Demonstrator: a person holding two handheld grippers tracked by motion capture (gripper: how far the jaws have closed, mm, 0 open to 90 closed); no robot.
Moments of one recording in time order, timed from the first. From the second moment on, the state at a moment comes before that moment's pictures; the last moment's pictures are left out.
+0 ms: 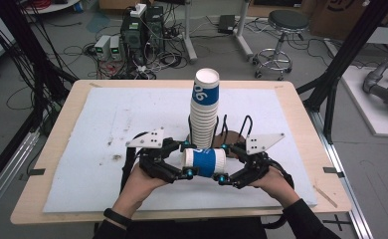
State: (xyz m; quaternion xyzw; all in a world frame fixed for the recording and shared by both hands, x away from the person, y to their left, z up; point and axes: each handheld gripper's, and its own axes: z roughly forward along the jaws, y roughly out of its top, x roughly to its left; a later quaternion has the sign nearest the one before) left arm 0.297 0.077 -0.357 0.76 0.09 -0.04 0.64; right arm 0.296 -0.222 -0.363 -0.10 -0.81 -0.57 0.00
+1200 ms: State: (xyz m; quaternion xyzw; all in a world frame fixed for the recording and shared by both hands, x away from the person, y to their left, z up) left arm 0.295 0.064 -0.364 0.85 0.06 -0.01 0.53; right arm 0.291 -0.215 -0.357 -0.08 -0.85 -0.51 -0.02
